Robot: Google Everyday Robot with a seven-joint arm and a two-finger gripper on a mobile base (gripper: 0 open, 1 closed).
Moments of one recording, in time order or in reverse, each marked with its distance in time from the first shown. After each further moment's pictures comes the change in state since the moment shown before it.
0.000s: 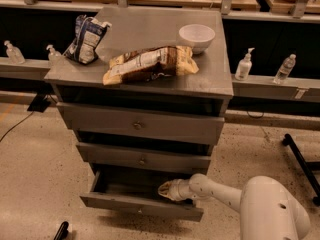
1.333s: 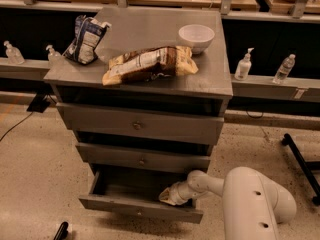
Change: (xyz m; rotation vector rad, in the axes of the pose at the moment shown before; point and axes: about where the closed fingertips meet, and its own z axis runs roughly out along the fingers) arm 0.022 0.045 0.006 -0.244 0.073 0.112
